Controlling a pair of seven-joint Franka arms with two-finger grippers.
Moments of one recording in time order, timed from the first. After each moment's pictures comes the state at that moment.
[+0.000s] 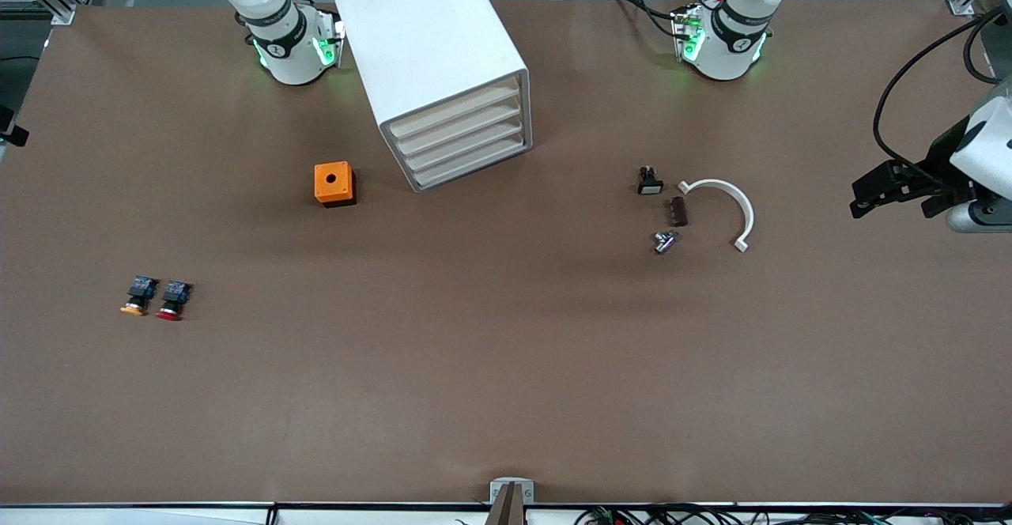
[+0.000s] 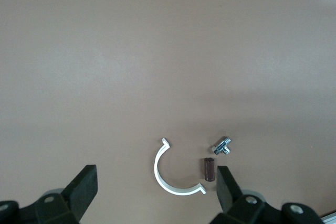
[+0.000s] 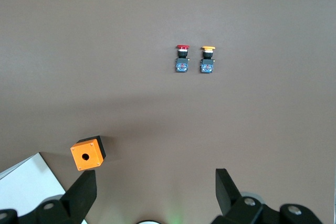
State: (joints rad) left arm 0.05 0.10 -0.11 -1.52 0.00 1.68 -0.07; right arm -0.16 0.01 -0.05 -1.44 -0.02 1.41 -0.11
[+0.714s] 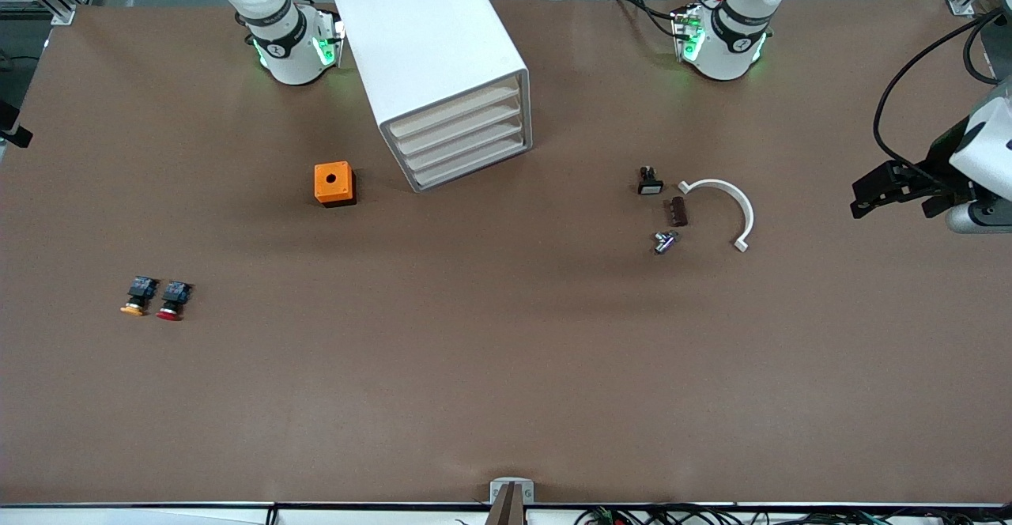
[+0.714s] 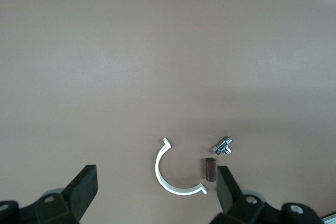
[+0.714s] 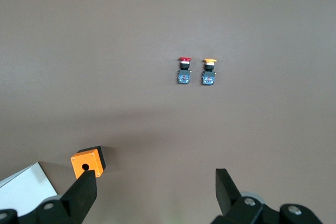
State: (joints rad) left arm 0.03 0.10 -0.09 -1.52 0.00 1.68 -0.07; right arm -0.15 -0.05 -0.03 -1.51 -0.02 1.49 -0.11
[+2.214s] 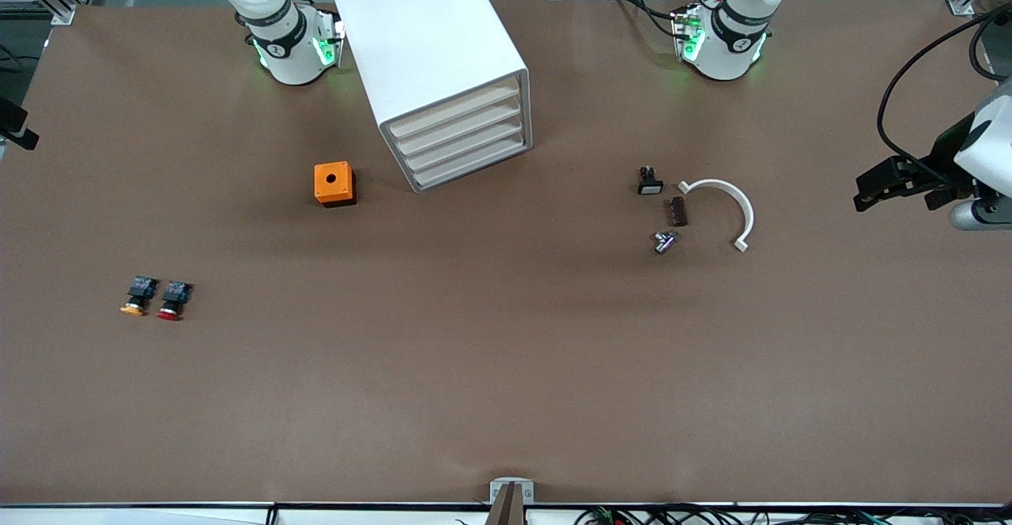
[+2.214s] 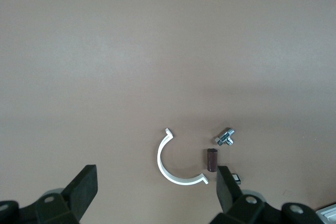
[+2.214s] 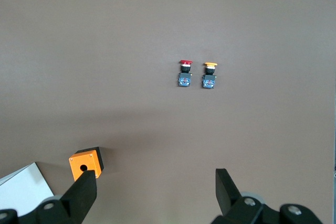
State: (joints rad) left arm 0.03 0.10 -0.09 -1.51 0.00 1.63 -0.07; right arm -0.13 -0.05 -0.03 -1.51 -0.04 1.50 -0.11
